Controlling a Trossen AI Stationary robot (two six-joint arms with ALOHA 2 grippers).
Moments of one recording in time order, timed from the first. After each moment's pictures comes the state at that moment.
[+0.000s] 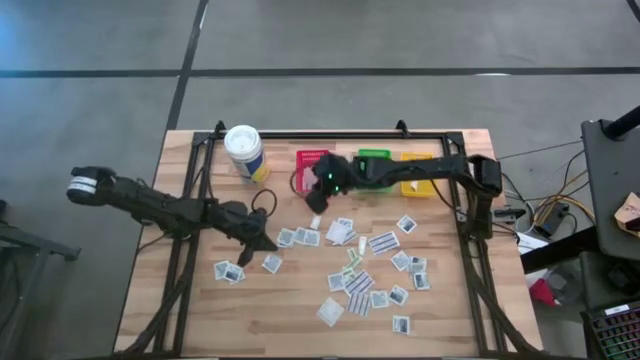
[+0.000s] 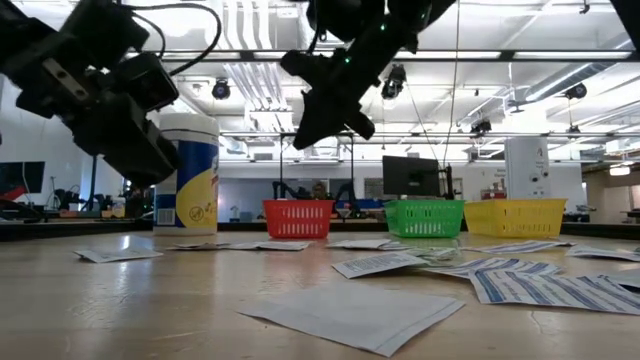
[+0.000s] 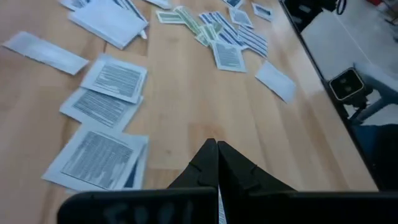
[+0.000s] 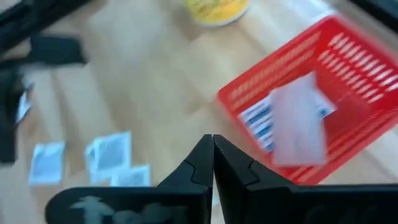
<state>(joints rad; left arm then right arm) -0.09 1.05 0.26 0.29 0.24 -0.34 -0.15 1.89 1.45 -0.39 0.12 0.45</state>
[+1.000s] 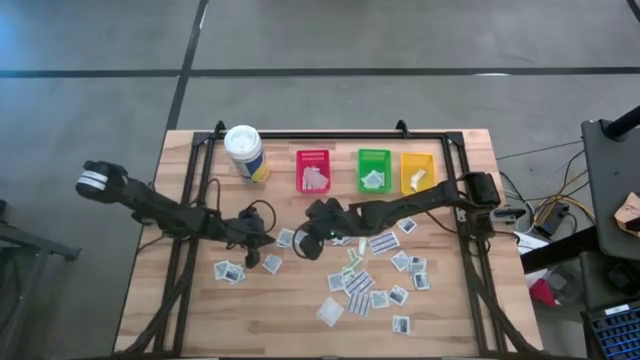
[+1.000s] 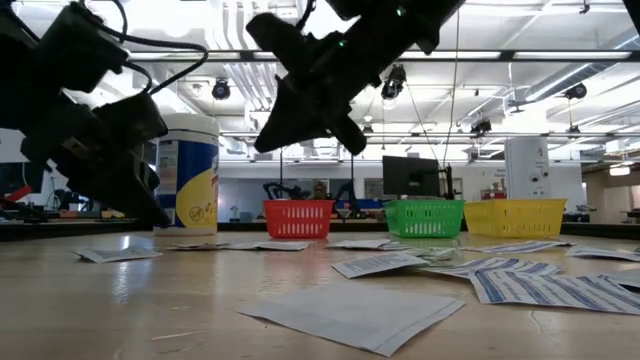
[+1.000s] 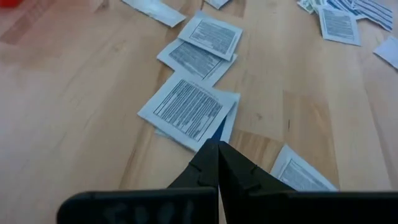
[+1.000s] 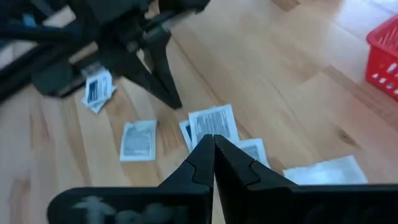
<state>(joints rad) -0.23 1.18 0.20 0.32 -0.19 -0.44 0.11 1.95 1.33 -0.07 0.24 0.67</state>
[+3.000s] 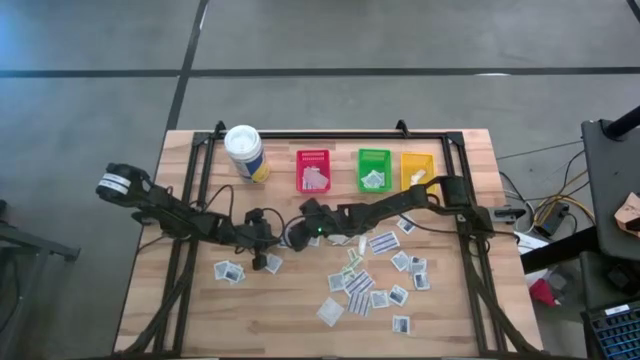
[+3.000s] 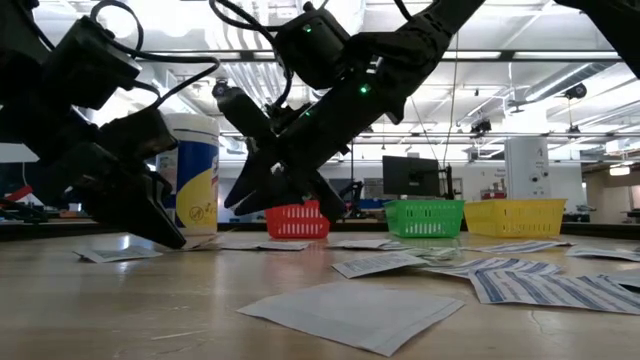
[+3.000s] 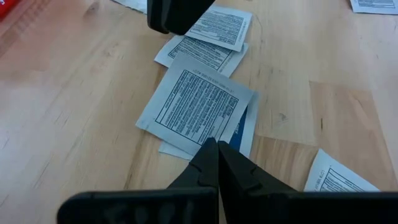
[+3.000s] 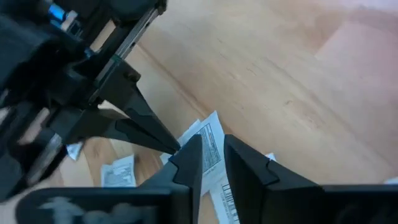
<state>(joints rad) -0.25 1.41 0.23 0.47 -0.25 -0.34 0.05 2.16 1.35 0.16 0.17 0.93</state>
